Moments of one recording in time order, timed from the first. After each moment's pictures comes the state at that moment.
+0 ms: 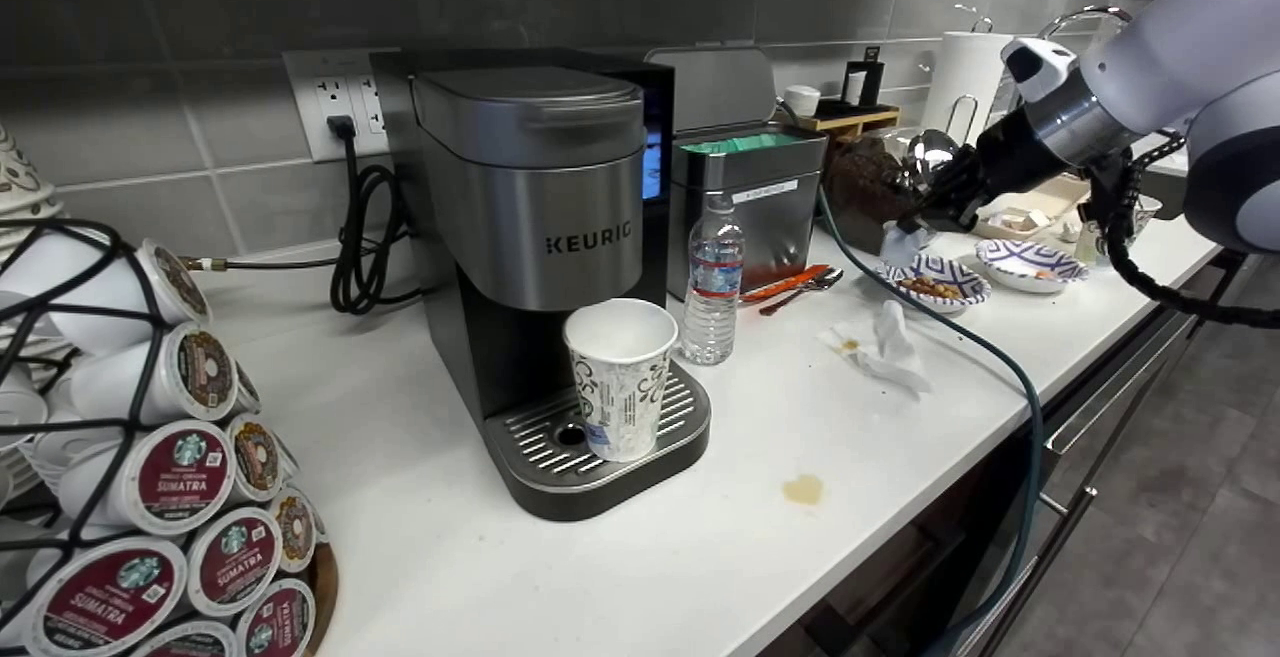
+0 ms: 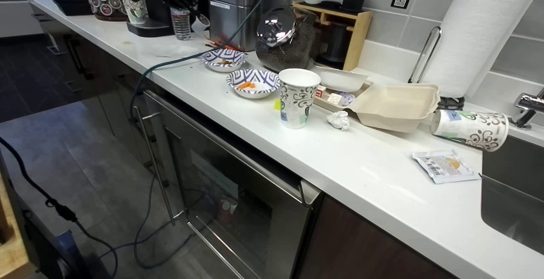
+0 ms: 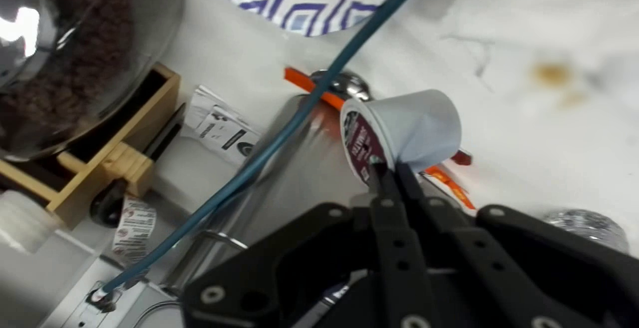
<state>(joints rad) 0.39 0.13 -0.44 -2.35 -0.58 3.22 -0.09</state>
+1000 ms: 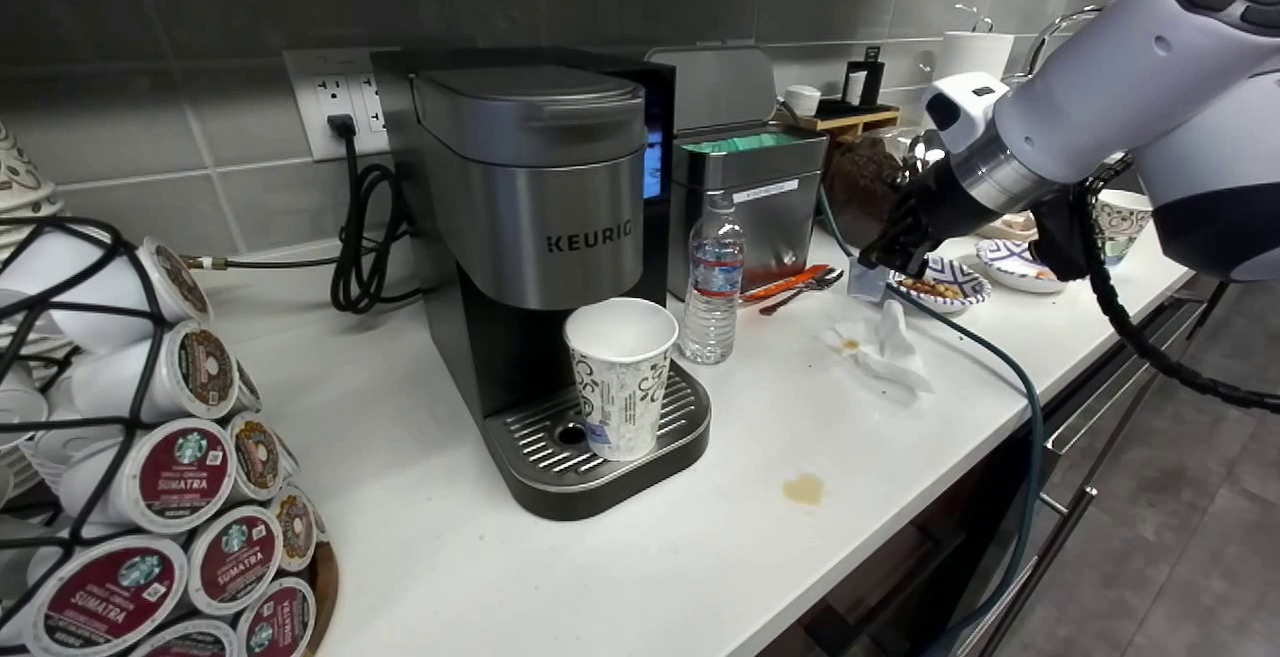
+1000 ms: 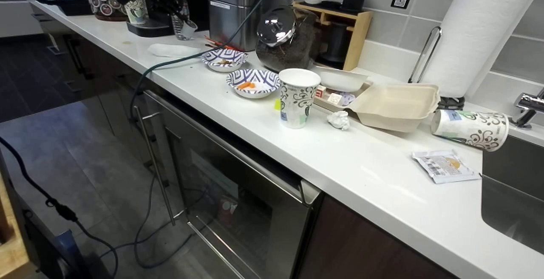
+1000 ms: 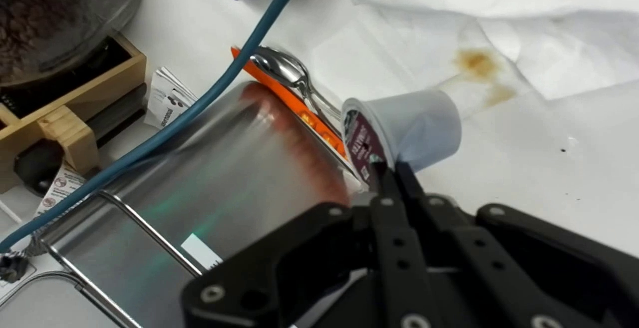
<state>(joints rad) 0.98 0.25 -0.88 -2.24 -0.96 3.03 0.39</state>
